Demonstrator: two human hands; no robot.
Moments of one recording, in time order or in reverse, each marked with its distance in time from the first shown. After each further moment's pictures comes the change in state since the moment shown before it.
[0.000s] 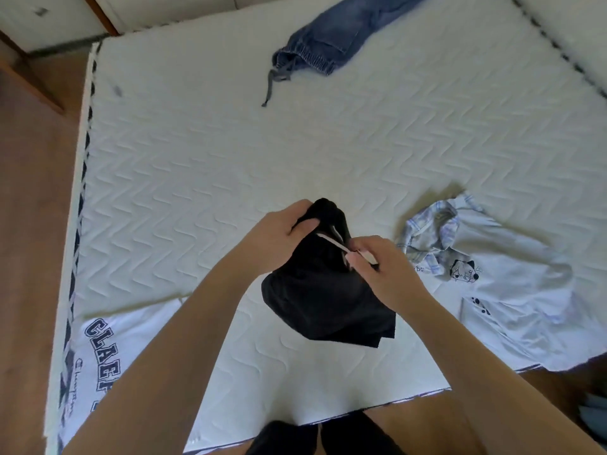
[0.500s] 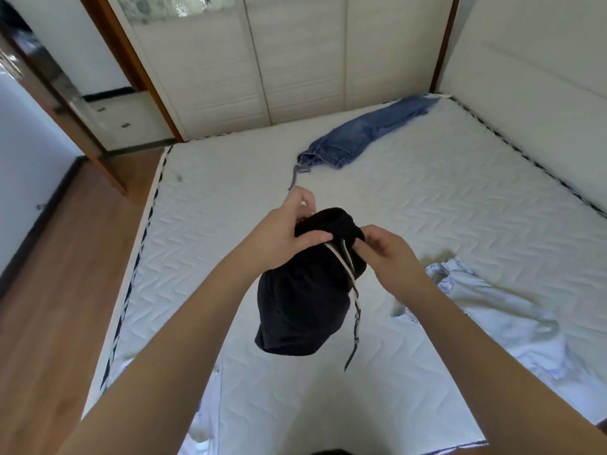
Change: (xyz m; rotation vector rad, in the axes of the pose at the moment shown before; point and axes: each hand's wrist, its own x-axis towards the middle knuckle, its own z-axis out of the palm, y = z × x) left_hand -0.085 0.119 -0.087 0.084 0.202 0.325; right_hand -0.023 -0.138 -0.080 0.380 0.072 -0.218
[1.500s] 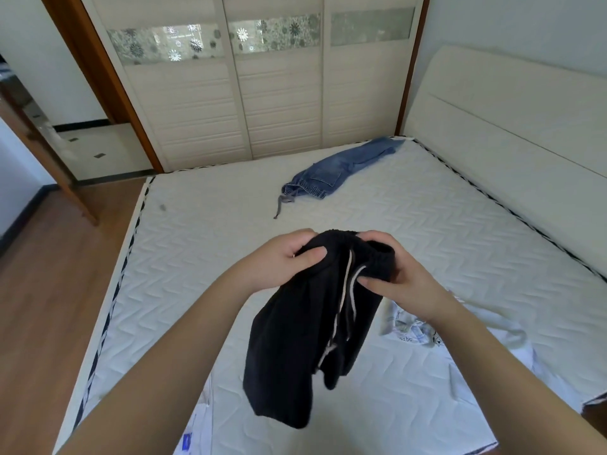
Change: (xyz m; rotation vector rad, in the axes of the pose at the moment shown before) left_hand -0.037 0.003 -0.028 -0.258 -0.192 0.074; right_hand -0.044 -0.055 -0.004 0.093 -0.170 -0.156
